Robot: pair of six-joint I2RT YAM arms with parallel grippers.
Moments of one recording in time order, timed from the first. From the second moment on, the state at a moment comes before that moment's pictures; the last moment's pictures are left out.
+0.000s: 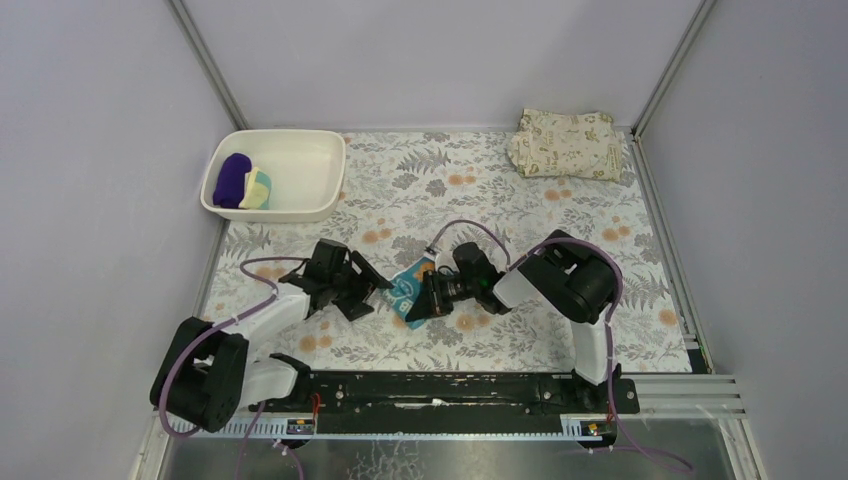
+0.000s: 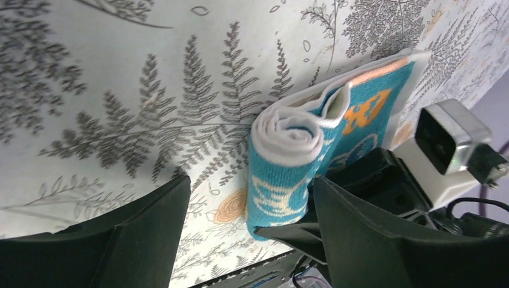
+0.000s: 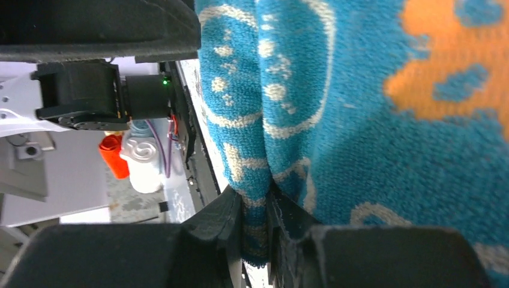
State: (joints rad) left arm -0.36 1.19 0.45 -0.24 0.26 -1.17; right arm 0.79 1.99 0.71 0.69 -0.76 0.84
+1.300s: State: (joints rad) left arm -0.53 1.42 0.63 -0.25 0.11 -1.19; right arm 1.05 1.52 0.84 -0.19 -0.05 0.50
